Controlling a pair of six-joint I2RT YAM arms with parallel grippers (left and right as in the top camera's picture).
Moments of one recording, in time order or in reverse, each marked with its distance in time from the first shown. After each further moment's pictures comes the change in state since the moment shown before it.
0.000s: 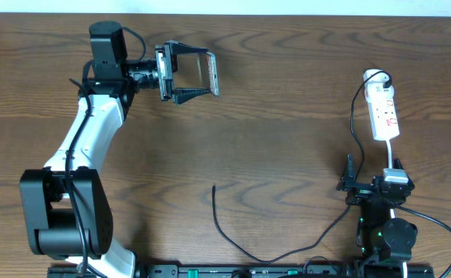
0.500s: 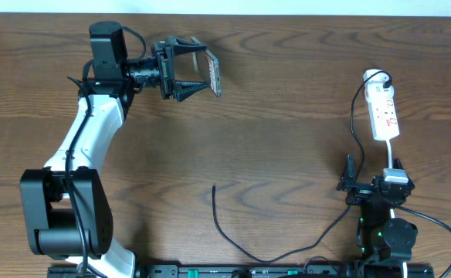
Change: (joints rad) left arm 0.000 0.000 0.000 0.000 -0.111 0.230; right arm 0.000 0.000 0.000 0.000 0.000 0.000
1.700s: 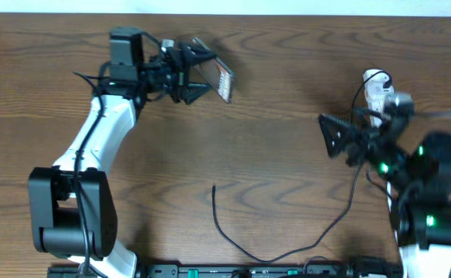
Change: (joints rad) left arm -0.079 0.000 0.000 -0.156 -0.286 0.332; right arm 0.000 0.821 0.778 -0.226 -0.666 0.315
